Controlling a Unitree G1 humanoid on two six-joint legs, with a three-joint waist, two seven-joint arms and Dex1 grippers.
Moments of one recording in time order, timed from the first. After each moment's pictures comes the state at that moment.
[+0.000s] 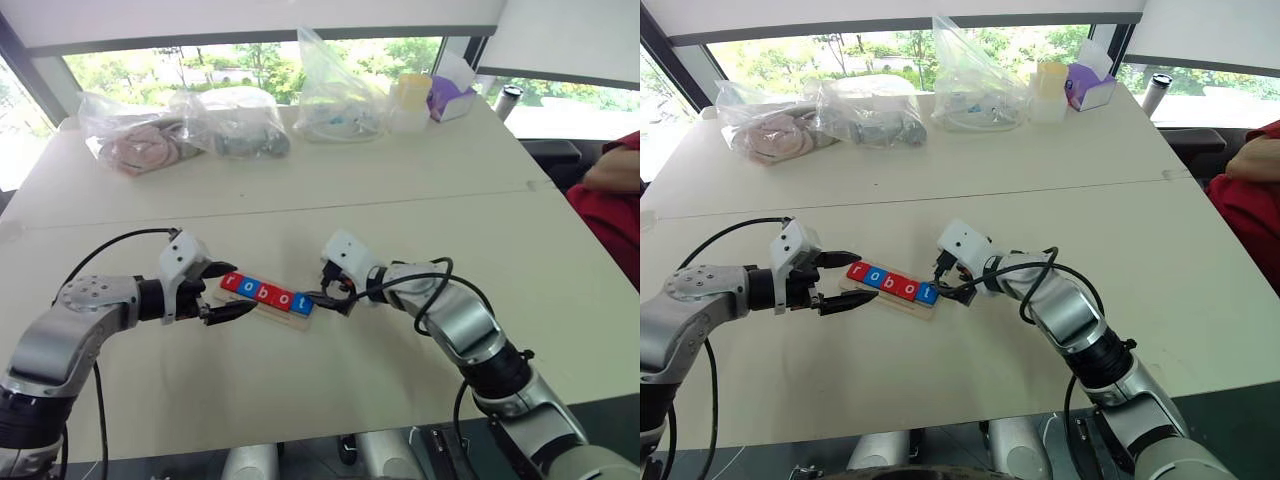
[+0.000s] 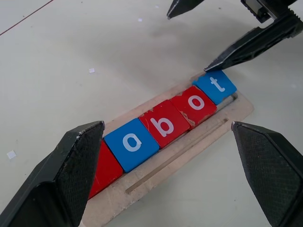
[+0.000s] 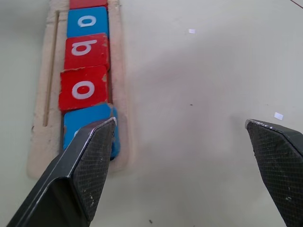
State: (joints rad) left arm -0.17 0.84 0.08 -0.32 -0.50 0.68 -0.95; right arm -0.56 -0.37 0.41 -0.27 0.13 0.95 0.57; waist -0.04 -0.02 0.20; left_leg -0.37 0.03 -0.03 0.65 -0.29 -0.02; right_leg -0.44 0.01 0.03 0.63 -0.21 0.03
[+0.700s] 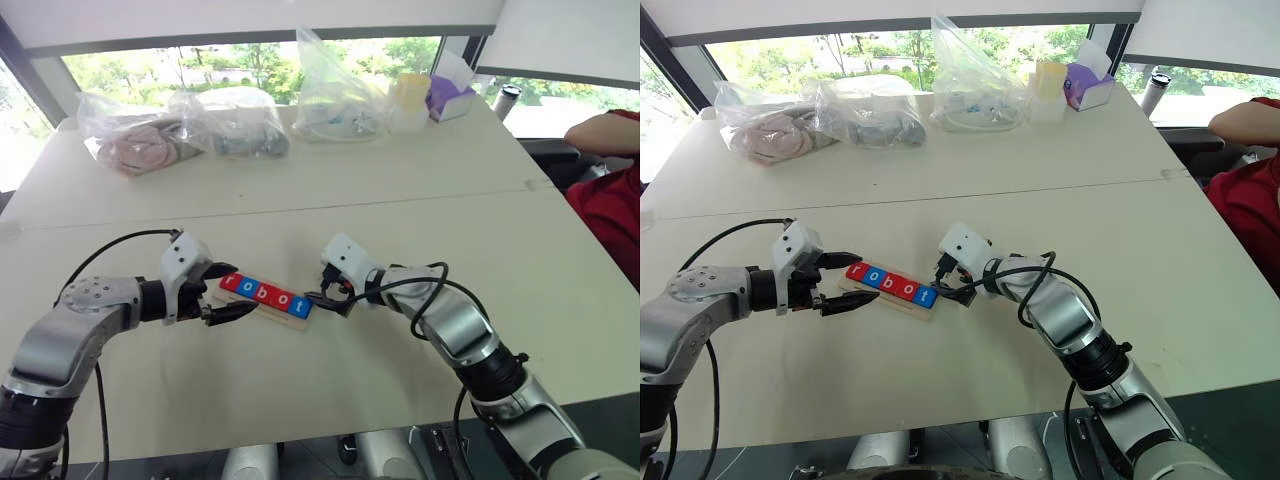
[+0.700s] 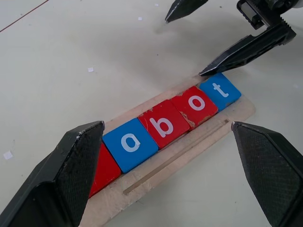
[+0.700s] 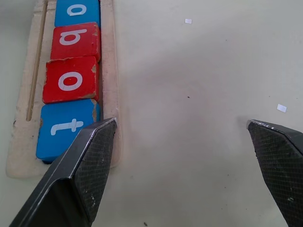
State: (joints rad) left arm -0.17 0.84 0.07 -0.32 -0.50 0.68 -0.94; right arm -0.53 -0.37 0.44 -0.24 0.10 0.87 0.57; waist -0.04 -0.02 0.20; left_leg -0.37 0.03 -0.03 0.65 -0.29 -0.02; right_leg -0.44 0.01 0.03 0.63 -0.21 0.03
